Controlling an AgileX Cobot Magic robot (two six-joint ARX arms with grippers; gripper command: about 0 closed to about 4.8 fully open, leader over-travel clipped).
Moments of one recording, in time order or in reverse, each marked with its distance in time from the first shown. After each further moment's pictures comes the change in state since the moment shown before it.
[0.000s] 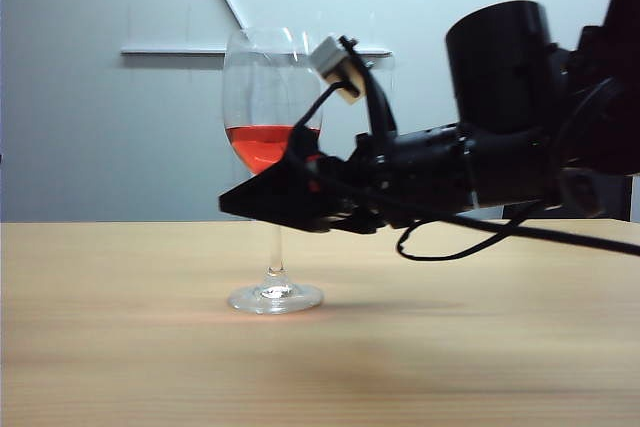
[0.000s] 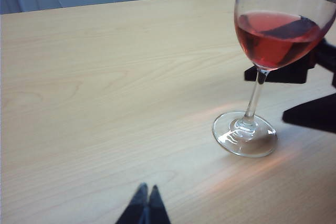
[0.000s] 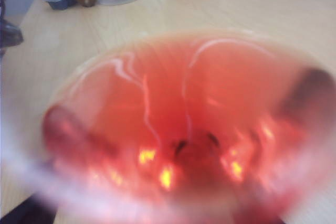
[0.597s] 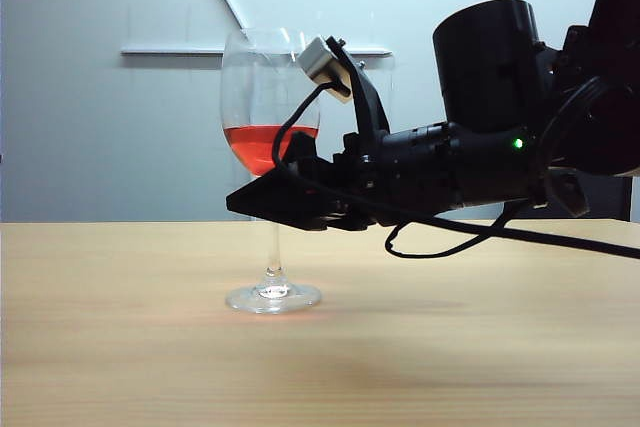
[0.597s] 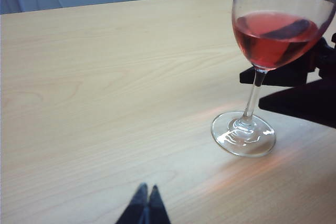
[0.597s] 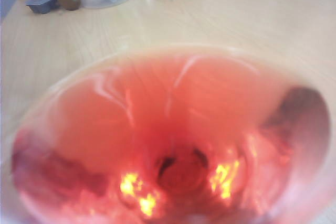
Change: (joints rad) left arm 0.000 0.000 0.000 0.000 0.000 0.000; right arm 0.020 0.011 0.018 0.004 0.070 0.003
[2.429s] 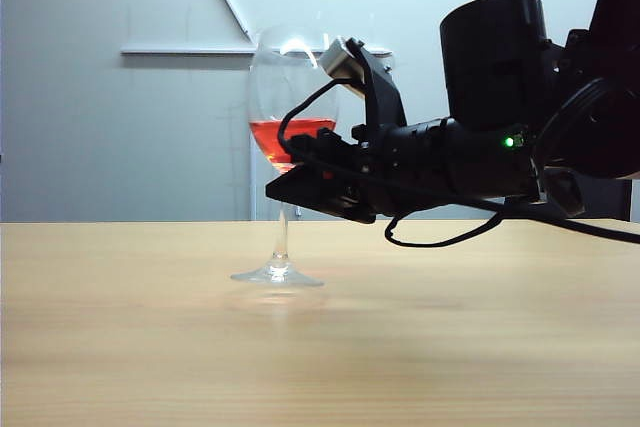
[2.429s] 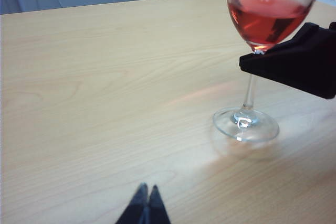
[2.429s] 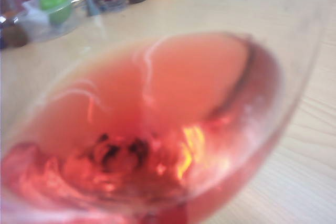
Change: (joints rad) left arm 0.000 0.000 0.000 0.000 0.000 0.000; right arm -0.004 0.003 -0.002 0.073 0.188 0.167
